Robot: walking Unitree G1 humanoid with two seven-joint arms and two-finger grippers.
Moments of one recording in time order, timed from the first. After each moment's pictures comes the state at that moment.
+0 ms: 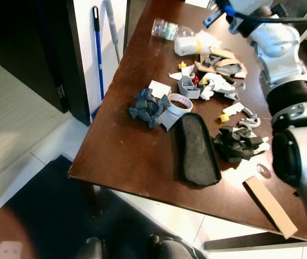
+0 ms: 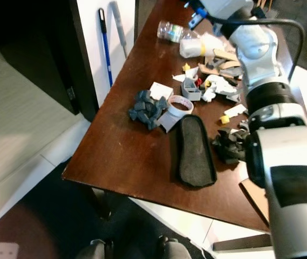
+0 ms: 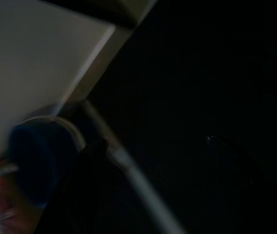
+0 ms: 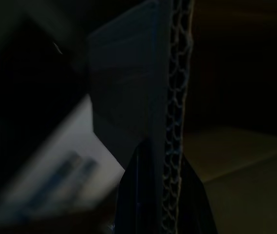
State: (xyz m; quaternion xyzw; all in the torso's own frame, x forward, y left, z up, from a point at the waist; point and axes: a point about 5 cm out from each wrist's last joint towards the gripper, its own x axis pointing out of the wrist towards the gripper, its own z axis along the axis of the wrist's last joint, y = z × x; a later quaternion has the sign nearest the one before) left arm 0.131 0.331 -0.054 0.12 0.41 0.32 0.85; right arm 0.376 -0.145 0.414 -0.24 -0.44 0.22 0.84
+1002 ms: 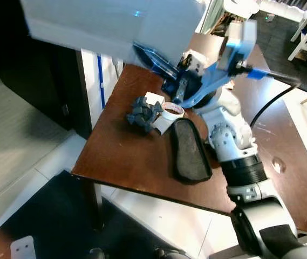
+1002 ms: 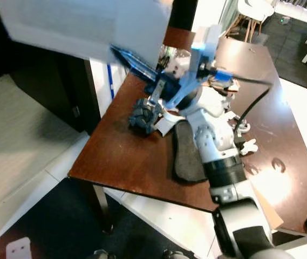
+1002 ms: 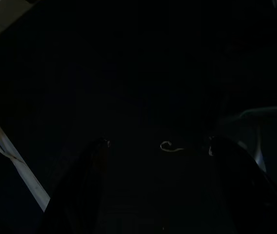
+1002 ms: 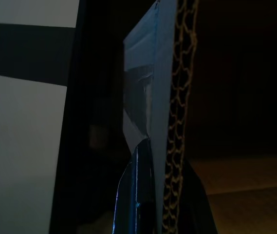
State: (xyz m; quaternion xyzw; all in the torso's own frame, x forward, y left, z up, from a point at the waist) left arm 0.134 0.271 -0.083 -0.08 0.43 0.23 0.87; right arm 0.314 -0.066 0.324 0.08 -0.35 0.58 0.73
